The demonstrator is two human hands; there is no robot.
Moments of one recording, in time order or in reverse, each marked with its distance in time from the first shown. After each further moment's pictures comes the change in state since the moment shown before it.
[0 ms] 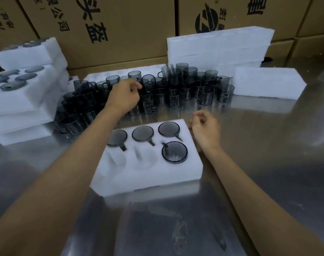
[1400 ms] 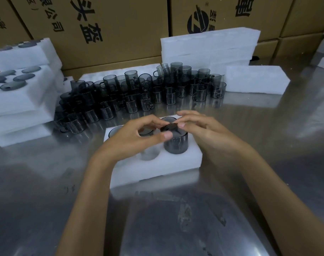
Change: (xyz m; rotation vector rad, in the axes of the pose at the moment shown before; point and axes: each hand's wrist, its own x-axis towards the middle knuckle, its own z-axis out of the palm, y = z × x) left_hand -0.133 0.017 -0.017 -0.389 -0.493 0.172; right_hand -0.061 -0.055 -0.057 -0.004 -0.654 -0.196
